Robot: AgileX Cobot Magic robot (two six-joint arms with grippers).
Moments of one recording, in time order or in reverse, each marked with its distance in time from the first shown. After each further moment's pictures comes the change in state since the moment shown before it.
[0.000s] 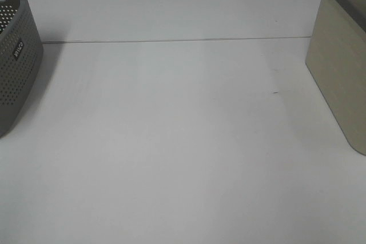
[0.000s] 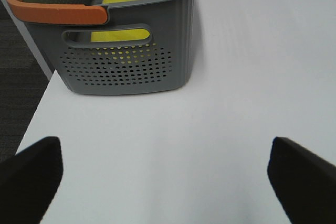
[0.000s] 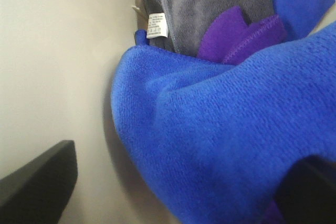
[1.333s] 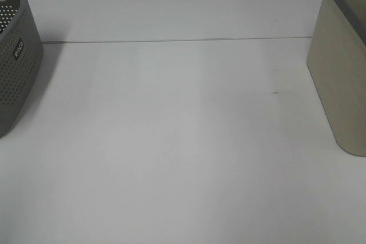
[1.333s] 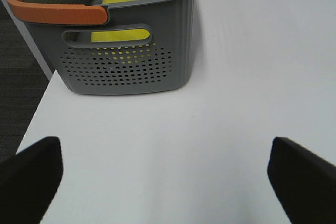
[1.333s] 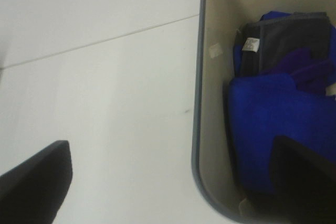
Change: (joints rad) left arm 0.000 0.000 0.000 0.000 0.000 0.000; right arm 0.000 -0.585 0.000 -0.068 0.409 0.057
